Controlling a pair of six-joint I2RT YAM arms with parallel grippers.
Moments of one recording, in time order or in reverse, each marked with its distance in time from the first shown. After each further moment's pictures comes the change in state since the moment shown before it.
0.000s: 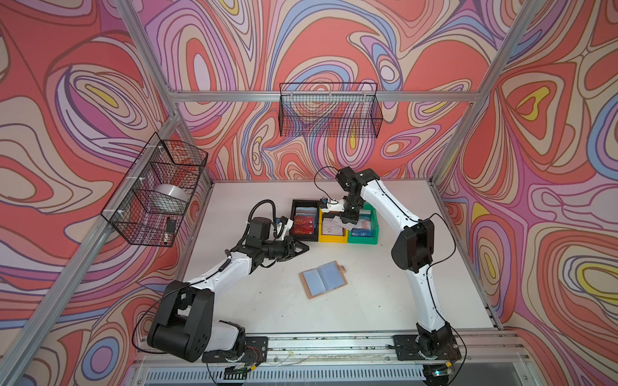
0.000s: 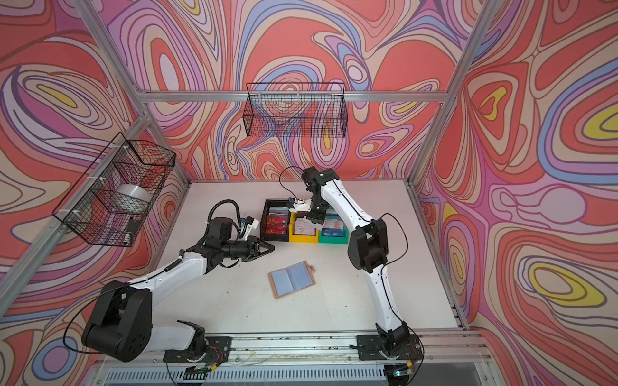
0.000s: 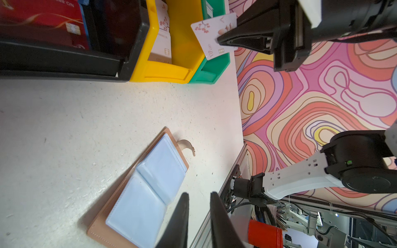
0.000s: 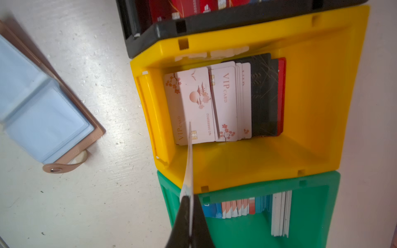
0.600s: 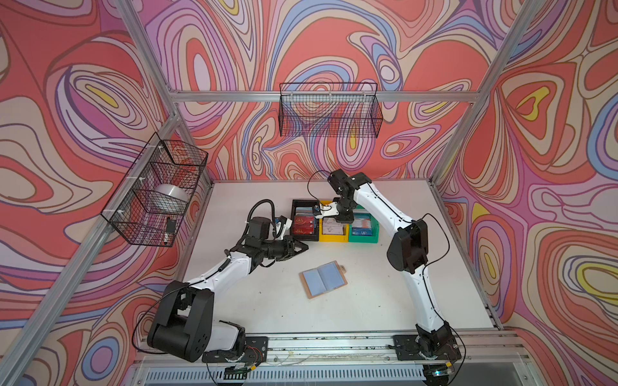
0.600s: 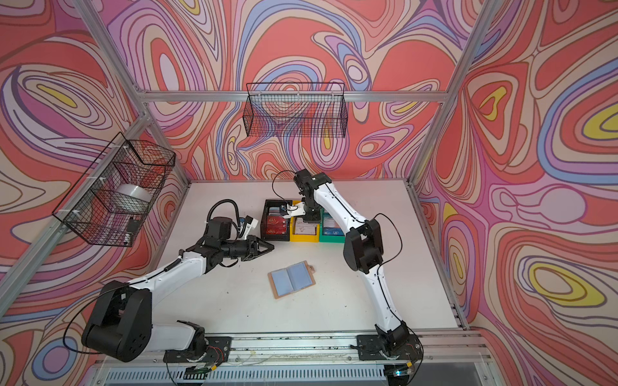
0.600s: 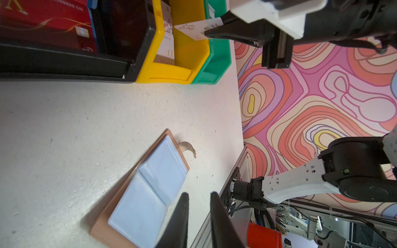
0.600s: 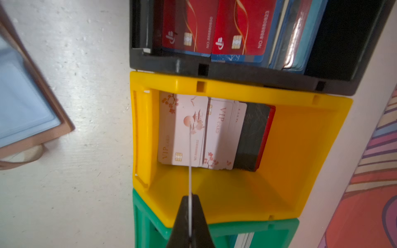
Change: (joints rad) left arm 0.008 -0.001 0.000 0.001 -0.008 -0.012; right arm 0.040 0.044 0.006 0.105 0.056 -0.225
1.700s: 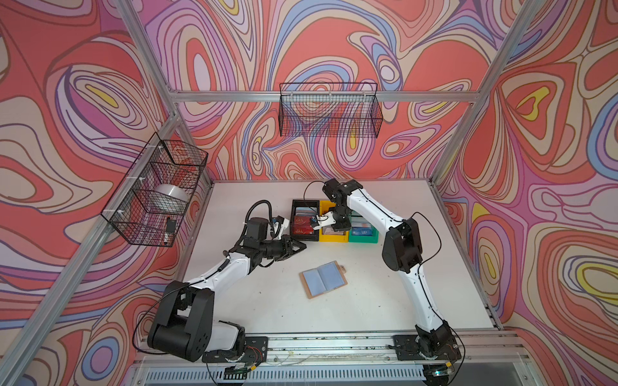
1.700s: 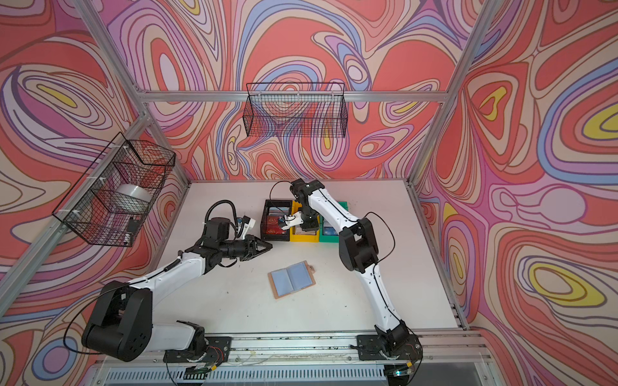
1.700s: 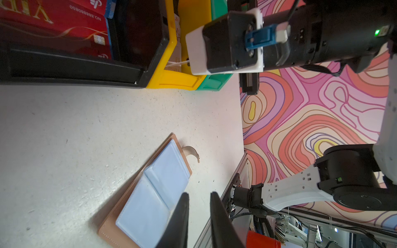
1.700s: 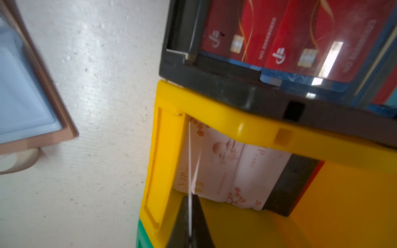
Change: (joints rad) left arm 0.023 0.000 -0.018 0.030 -0.011 -0.026; right arm 0.027 0.036 -0.062 0.000 -0.017 -0.075
